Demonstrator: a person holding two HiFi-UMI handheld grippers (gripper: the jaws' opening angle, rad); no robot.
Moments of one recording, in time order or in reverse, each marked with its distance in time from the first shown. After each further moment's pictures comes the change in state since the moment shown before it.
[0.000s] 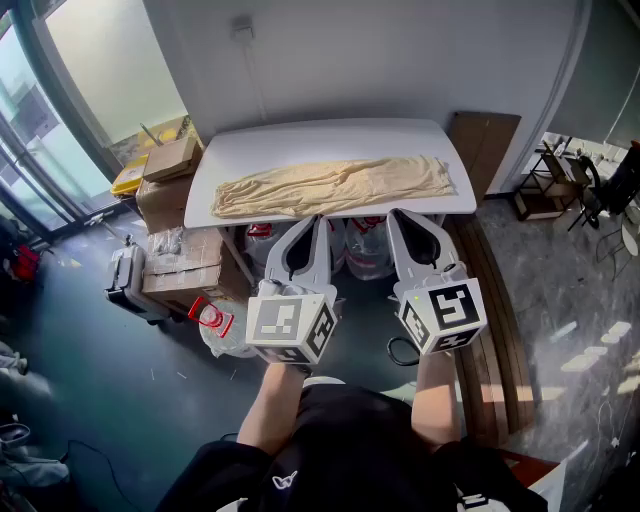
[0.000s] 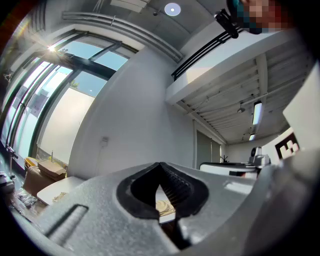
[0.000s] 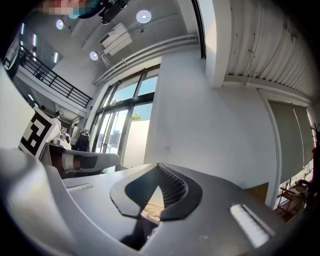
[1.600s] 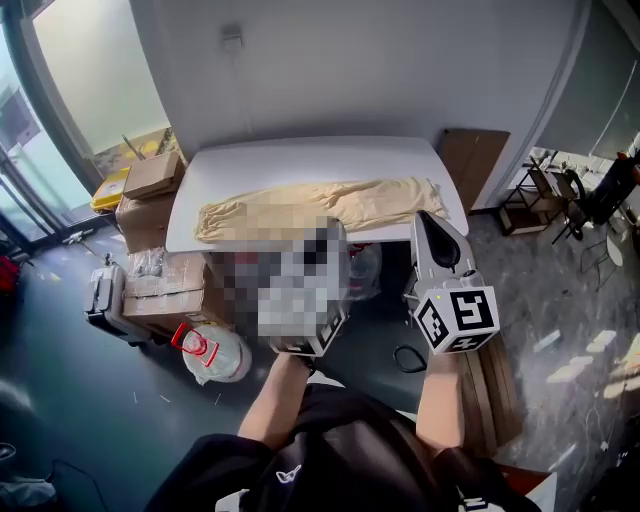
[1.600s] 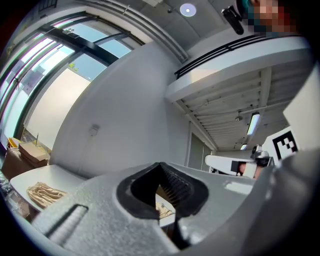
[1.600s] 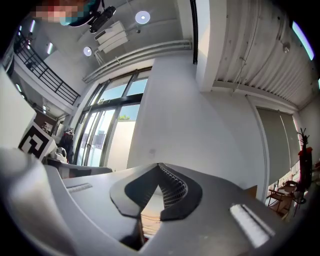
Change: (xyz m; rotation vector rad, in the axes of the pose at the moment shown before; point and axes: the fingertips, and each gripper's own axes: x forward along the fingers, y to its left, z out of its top) left arm 0.095 0.030 -0.030 -0.105 0.020 -0.112; right arm 0.059 -0.073 0.002 -0.002 -0.047 -0.147
